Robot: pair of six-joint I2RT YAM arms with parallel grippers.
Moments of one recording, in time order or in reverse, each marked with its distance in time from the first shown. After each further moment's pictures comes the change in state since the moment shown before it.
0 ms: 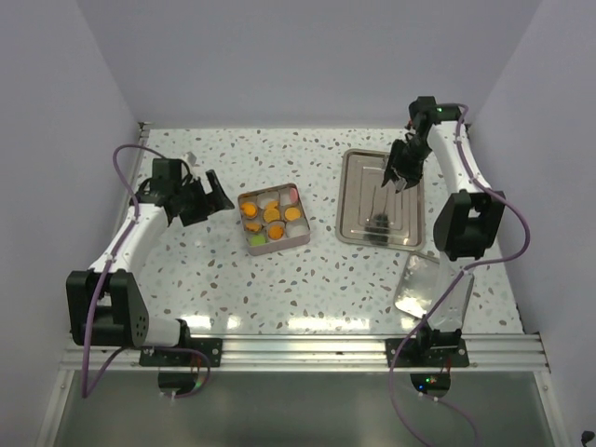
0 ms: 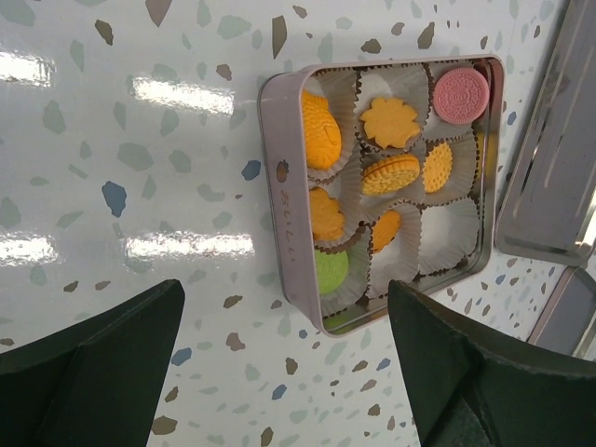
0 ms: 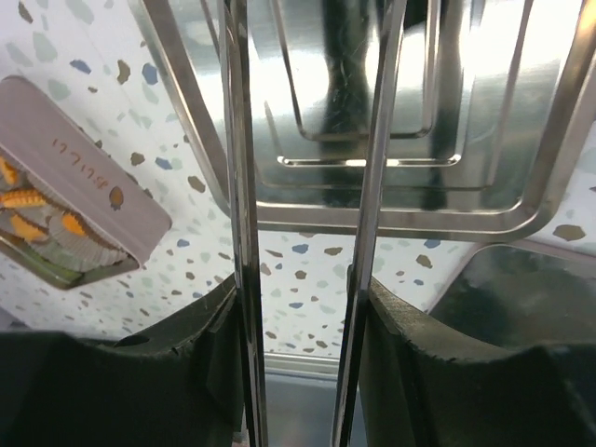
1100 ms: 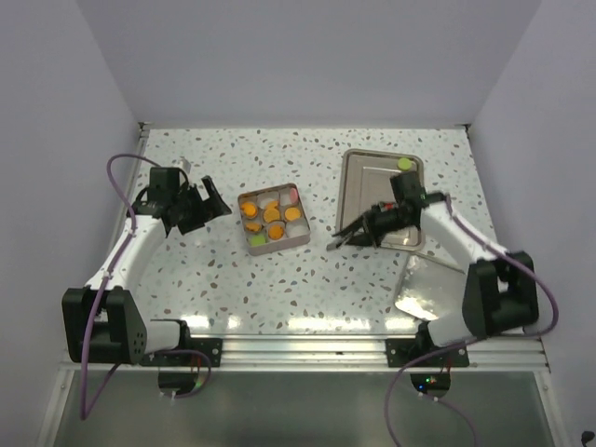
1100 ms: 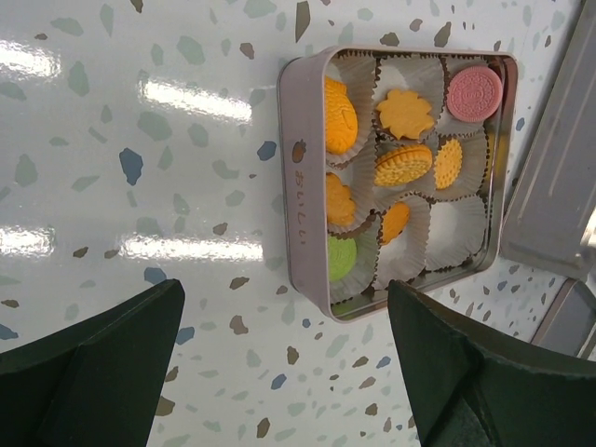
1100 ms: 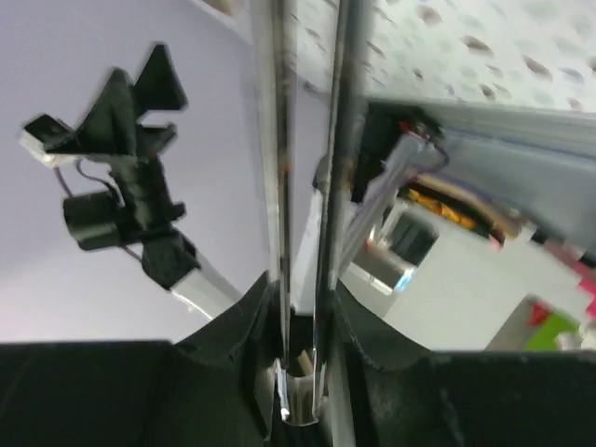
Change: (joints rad) left arm 0.000 -0.087 -0.076 0.000 -0.047 -0.050; right arm 0.178 -0.797 -1.344 0.843 -0.820 1.110
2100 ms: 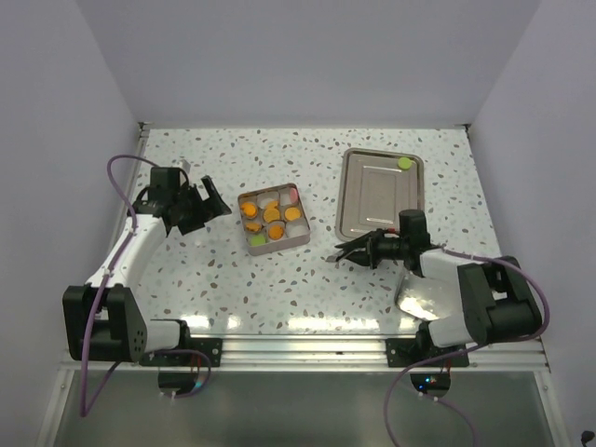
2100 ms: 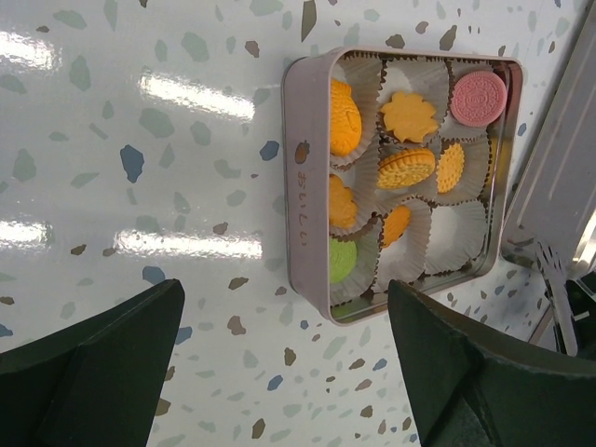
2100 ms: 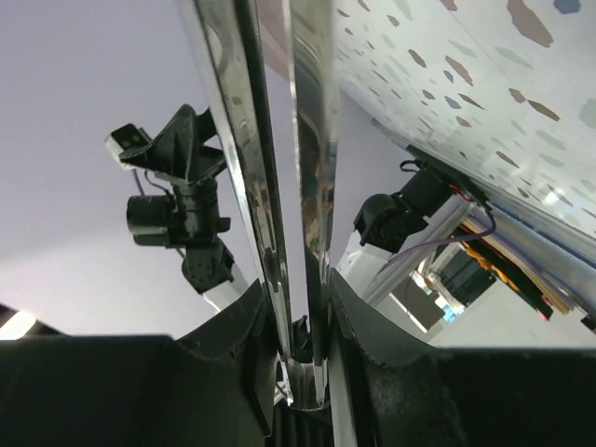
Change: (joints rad) left arm 0.000 0.010 0.000 0.001 -0.004 -0.020; right arm -0.043 0.140 -0.238 0.670 0.025 0.175
